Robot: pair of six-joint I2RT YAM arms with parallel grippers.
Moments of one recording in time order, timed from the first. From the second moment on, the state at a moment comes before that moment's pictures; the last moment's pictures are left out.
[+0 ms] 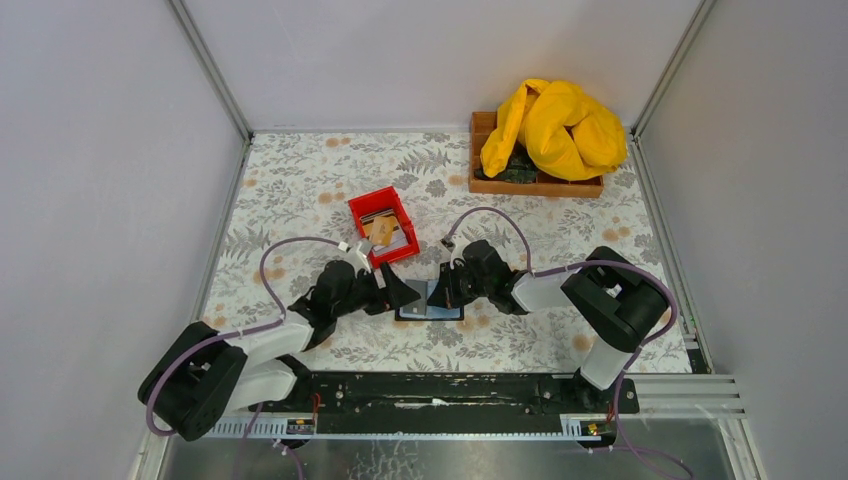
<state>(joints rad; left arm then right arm) -0.56 1.18 0.21 0.46 0.34 -0.88 0.78 1.72 0.62 0.43 -0.37 0.57</state>
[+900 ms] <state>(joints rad) -0.56 1.24 0.24 0.48 0.34 -0.89 0.77 1.73 0.62 0.44 -0.39 0.57</state>
